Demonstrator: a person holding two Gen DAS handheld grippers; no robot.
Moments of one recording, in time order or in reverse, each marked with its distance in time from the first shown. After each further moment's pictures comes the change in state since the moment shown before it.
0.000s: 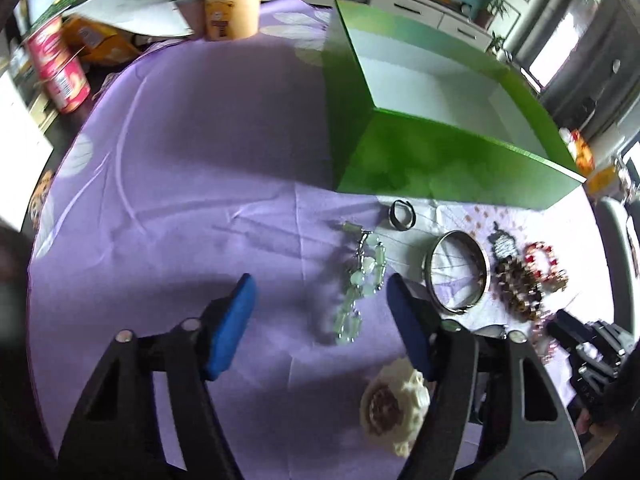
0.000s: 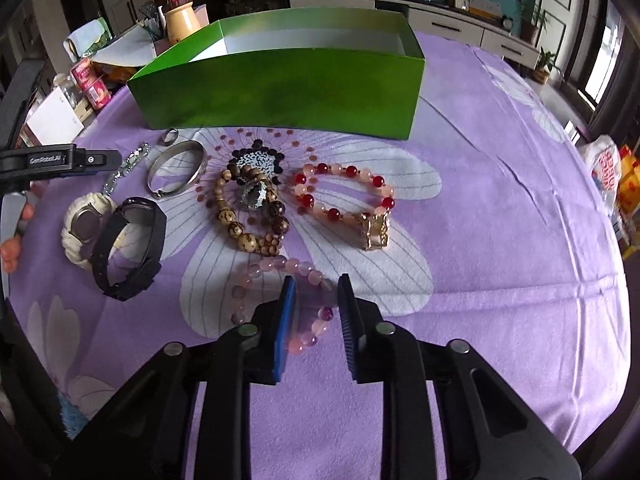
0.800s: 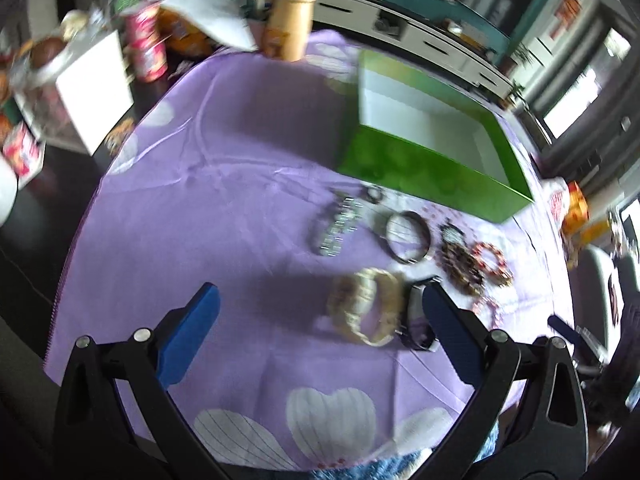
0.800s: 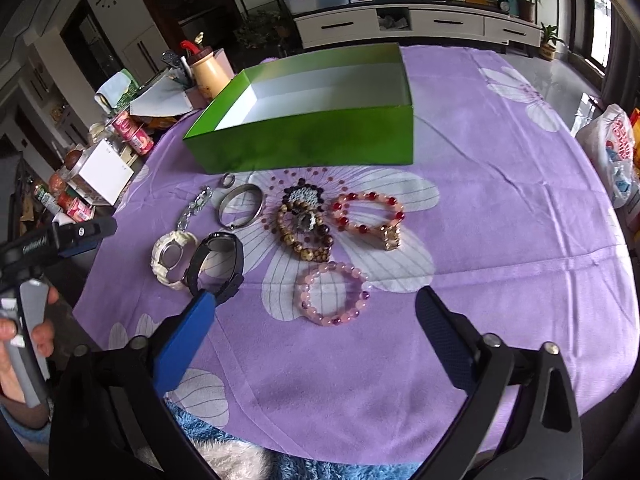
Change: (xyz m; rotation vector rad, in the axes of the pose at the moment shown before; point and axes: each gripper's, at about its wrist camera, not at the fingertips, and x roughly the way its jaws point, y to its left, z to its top) left arm -0.097 0.007 -0.057 -0.217 -0.077 -0.004; right arm -0.063 -0.006 0.000 0.136 -0.030 0.206
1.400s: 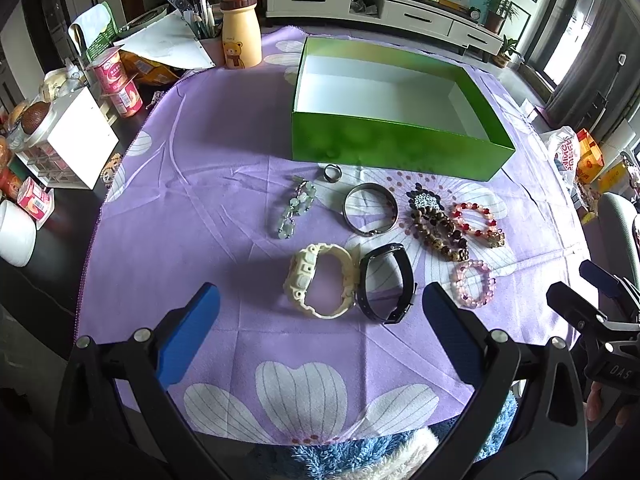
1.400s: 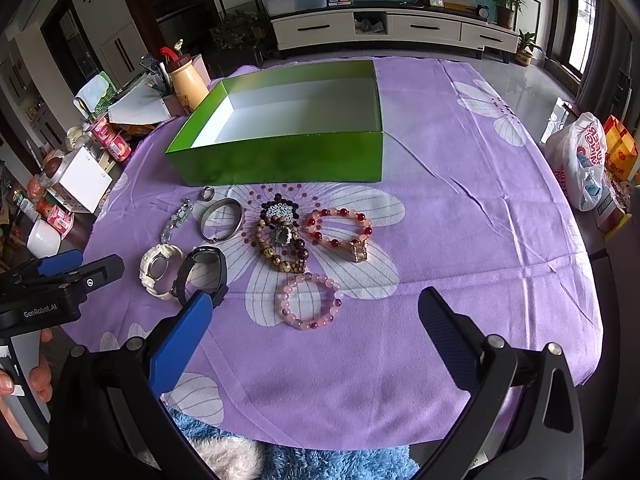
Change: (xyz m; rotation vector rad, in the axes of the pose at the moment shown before) left arm -0.017 -0.077 -0.018 0.193 0.030 0.105; right arm -0.032 0.009 0.020 0.007 -0.008 -0.140
